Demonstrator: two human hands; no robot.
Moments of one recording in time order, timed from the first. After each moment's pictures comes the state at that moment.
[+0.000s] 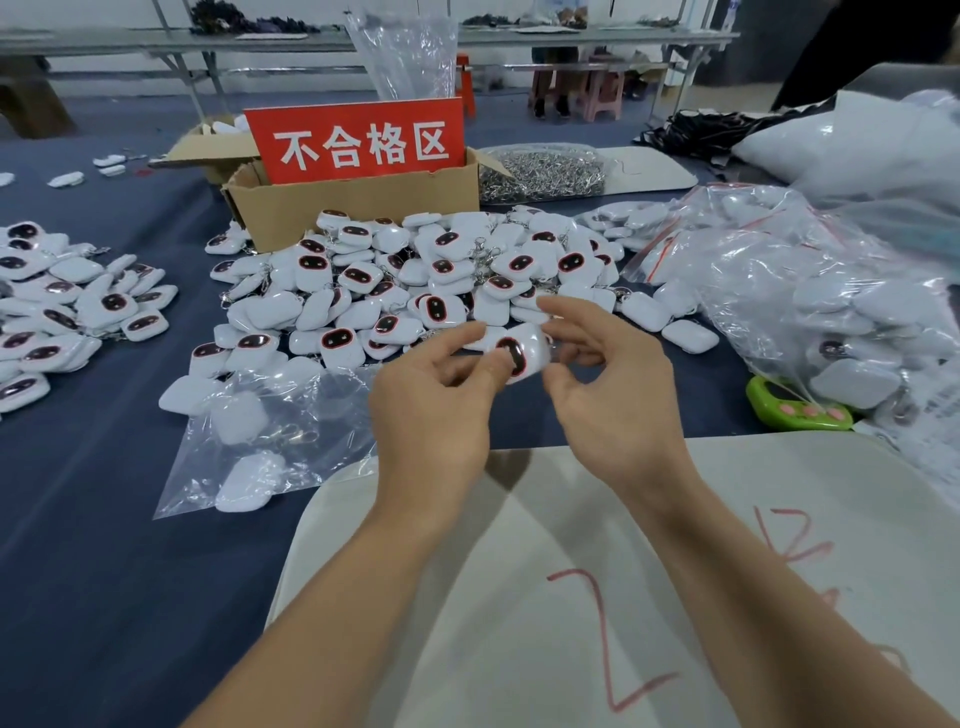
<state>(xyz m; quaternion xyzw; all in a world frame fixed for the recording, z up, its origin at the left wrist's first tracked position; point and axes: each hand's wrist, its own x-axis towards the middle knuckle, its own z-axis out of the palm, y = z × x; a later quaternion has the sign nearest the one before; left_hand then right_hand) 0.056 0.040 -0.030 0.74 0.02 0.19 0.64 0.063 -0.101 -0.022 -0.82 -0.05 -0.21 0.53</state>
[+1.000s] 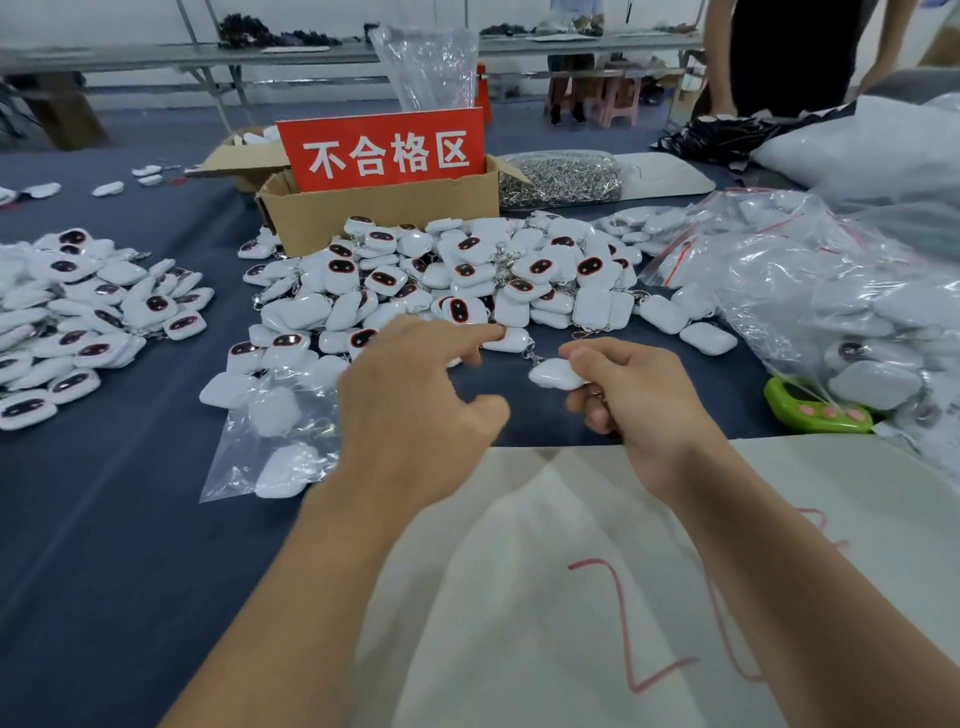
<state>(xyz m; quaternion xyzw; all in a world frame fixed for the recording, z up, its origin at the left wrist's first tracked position) 0.039 0.083 0.000 0.92 -0.09 0.26 0.29 0.073 -0.114 -0.026 -0.72 0.10 0.00 0.69</state>
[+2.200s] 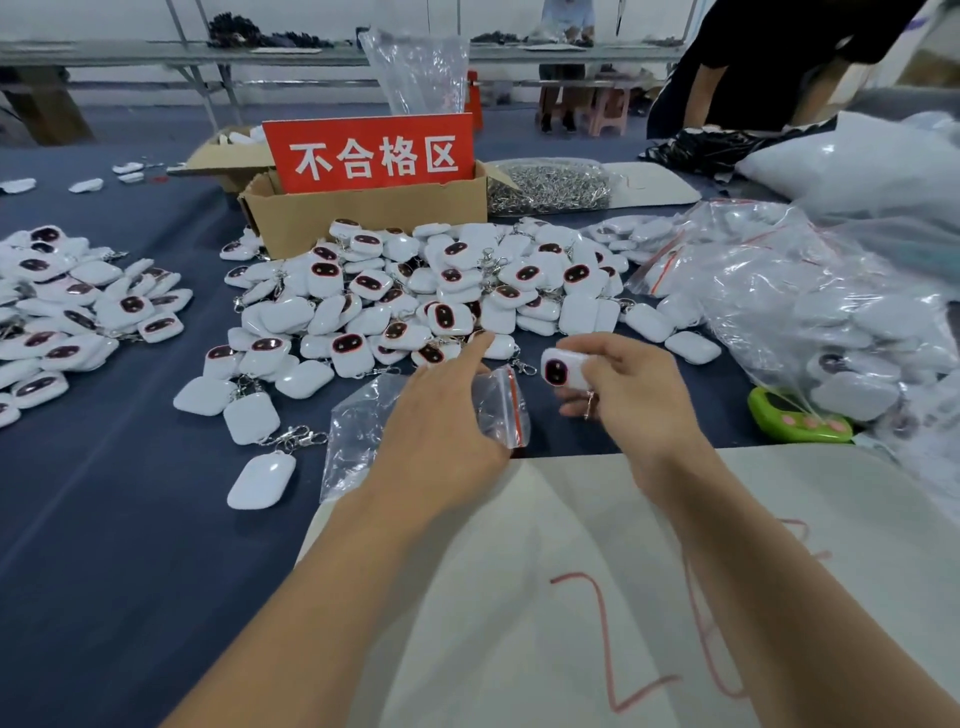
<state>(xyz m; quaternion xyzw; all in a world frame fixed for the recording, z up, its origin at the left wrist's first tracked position) 0.068 0.064 -0.052 0.94 -0.07 0.09 0.34 0.078 -0.121 -0.027 -0.77 0.08 -0.06 0.63</state>
